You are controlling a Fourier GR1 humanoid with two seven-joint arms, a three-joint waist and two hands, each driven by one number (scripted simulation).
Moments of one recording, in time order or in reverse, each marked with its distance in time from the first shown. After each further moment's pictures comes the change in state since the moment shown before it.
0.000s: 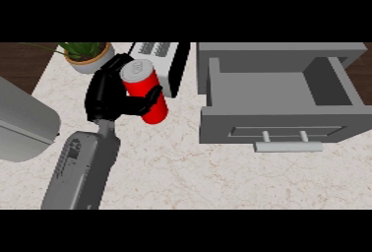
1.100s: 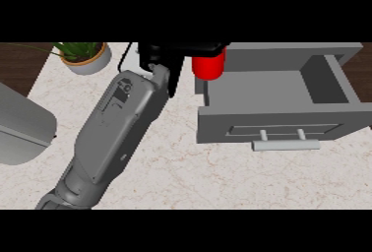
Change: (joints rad) left arm -0.514 -0.011 -0.135 0.296 0.045 0.307 0.082; right arm -0.056 0.001 0.034 0.003 0.030 -0.018 0.023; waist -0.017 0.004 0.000
